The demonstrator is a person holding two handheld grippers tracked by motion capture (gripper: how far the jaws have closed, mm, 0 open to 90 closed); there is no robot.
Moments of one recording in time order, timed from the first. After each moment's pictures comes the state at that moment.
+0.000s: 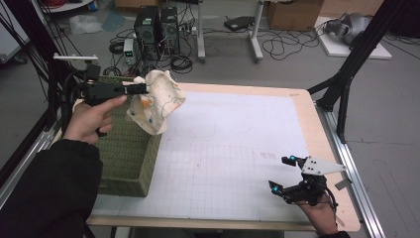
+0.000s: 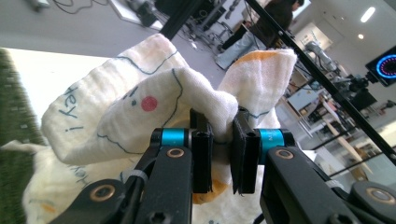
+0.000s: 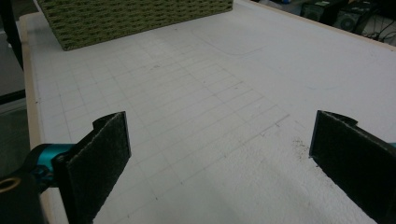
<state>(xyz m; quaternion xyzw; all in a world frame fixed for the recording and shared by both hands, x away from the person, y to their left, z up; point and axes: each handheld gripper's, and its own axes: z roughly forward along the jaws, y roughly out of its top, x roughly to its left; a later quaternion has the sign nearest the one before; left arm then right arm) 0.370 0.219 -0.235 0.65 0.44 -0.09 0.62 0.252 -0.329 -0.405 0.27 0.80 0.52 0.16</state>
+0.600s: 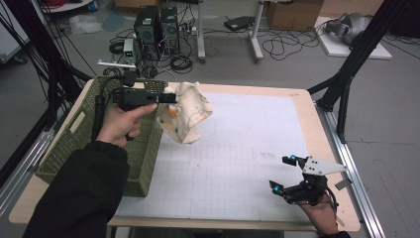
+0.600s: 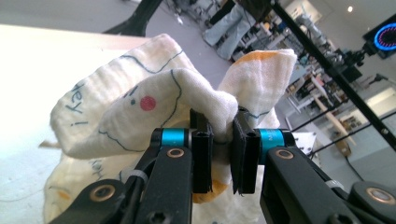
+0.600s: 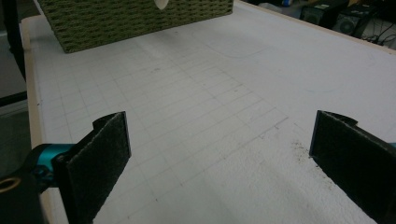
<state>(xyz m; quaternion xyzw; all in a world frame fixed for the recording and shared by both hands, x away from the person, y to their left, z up) 0.381 0.157 -0.259 0.68 0.41 -0.12 0.59 0.252 -0.331 -0.404 0.27 0.80 0.52 0.16</state>
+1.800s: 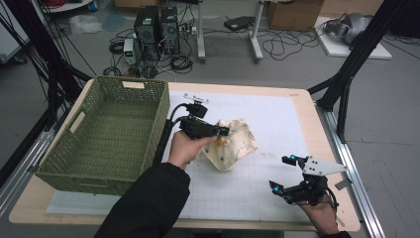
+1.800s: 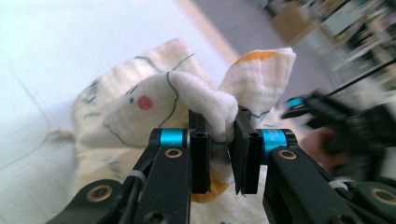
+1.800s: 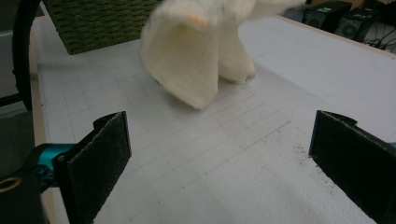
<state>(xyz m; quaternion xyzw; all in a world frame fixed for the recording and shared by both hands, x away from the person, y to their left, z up) 0.372 0.009 -0.342 0.76 0.42 -0.07 0.49 0.251 -0.330 -0.402 0.26 0.80 0.52 0.16</state>
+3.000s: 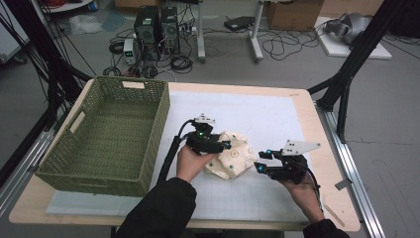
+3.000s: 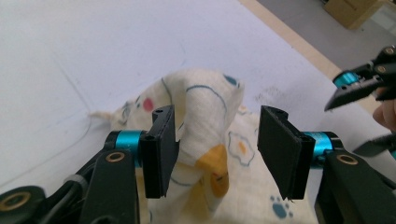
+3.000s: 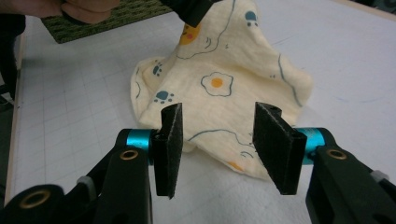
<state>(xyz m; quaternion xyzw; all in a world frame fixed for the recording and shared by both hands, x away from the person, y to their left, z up) 0.357 0.008 -0.392 0.78 0.40 0.05 0.48 0.307 -0.296 -0.409 0.25 0.83 0.49 0.11</state>
